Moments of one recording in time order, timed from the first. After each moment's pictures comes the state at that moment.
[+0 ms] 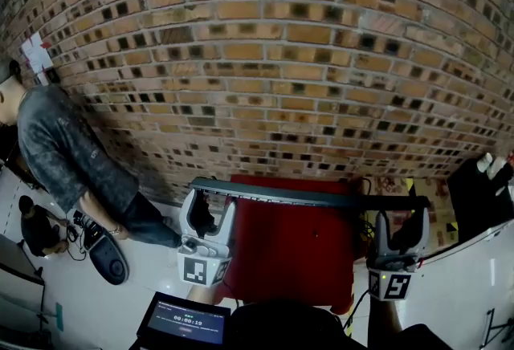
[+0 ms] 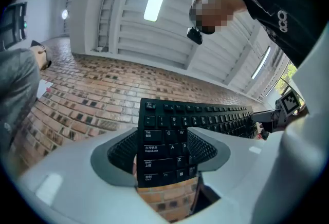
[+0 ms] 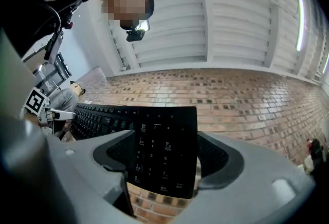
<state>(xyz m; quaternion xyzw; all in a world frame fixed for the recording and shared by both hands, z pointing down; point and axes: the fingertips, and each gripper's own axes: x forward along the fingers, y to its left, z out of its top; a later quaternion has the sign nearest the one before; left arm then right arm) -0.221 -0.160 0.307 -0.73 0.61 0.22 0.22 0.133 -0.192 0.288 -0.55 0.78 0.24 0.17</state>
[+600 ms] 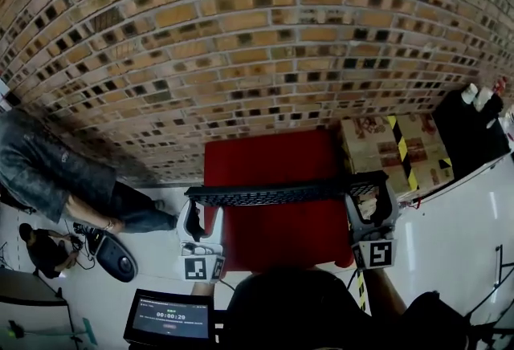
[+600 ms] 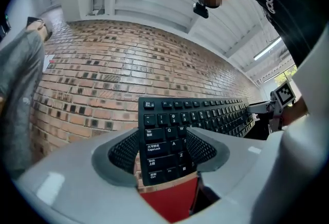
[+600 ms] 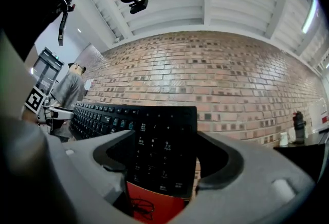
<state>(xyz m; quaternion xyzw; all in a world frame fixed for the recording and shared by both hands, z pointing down) -0.194 -0.152 0.463 -0.77 0.63 0.07 0.06 0.156 -0.188 0.430 -0.57 0.81 0.10 0.04</state>
